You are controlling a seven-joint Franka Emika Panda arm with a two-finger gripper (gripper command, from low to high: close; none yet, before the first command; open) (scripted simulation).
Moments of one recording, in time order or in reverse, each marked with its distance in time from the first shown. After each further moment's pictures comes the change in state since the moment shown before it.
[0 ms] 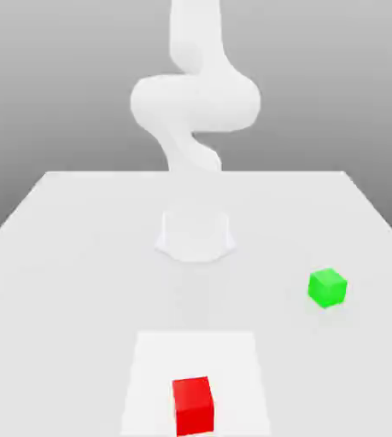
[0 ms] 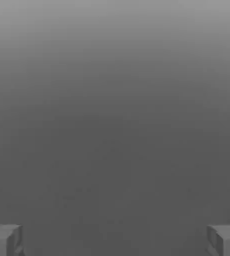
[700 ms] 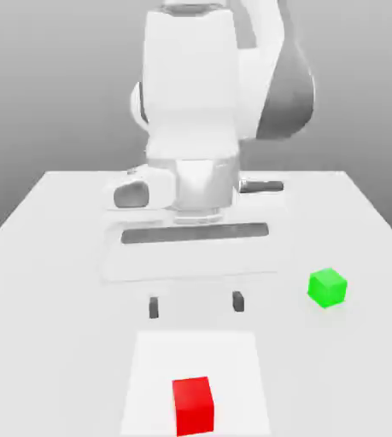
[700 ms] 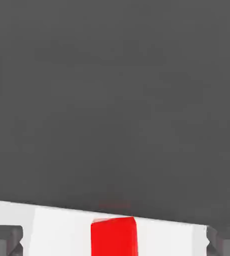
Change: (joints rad) arm 0.034 0.767 -0.036 -0.143 0.031 0.297 -0.158
